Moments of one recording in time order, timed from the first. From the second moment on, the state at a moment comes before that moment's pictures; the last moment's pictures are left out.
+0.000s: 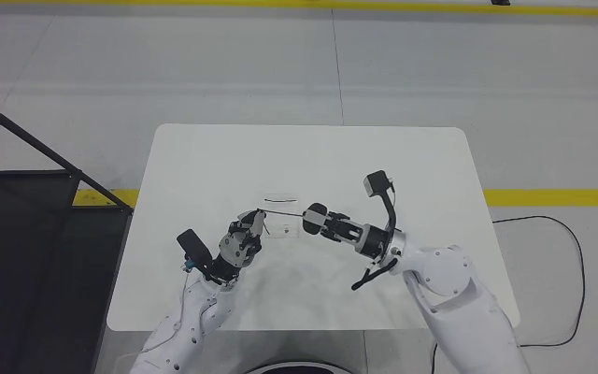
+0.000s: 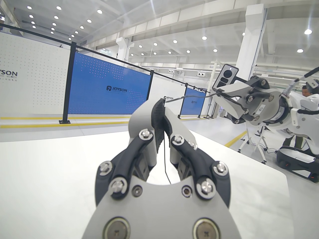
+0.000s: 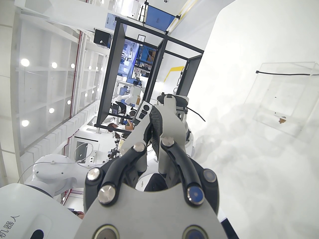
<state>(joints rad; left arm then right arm) 1.36 -1.26 -1.17 -1.38 1.28 -0.45 0.96 -1.16 -1.18 1.16 -1.79 0.15 -0.11 0.73</state>
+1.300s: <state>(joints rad) 1.36 -1.26 -1.17 -1.38 1.28 -0.45 0.96 -1.16 -1.18 1.16 -1.79 0.16 -0.12 0.73</state>
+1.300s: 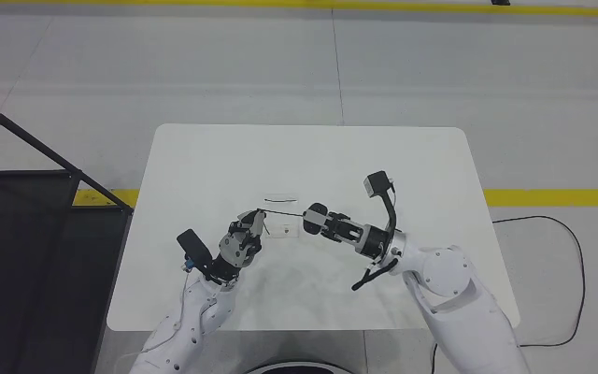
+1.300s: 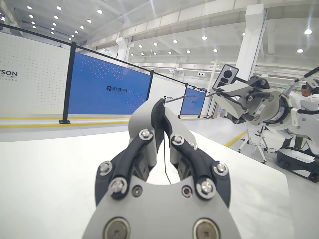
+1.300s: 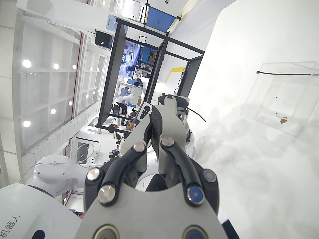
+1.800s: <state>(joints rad) 1.36 -1.26 -1.17 -1.38 1.28 -0.45 0.96 -1.17 -1.18 1.16 -1.79 0.15 -0.12 0.73</state>
